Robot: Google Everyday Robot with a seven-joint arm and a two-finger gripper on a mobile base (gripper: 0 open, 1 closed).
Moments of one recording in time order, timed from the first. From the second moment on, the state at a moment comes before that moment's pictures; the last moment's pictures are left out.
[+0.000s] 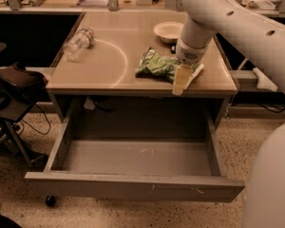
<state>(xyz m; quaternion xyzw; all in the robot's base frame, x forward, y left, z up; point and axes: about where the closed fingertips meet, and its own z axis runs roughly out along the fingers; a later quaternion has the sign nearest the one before) 0.680 -0.134 0.814 -0.63 0.77 -0.03 0.14</state>
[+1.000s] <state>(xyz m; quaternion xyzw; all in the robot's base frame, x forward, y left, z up) 0.678 -0.134 0.816 -0.63 0.77 -0.03 0.14</state>
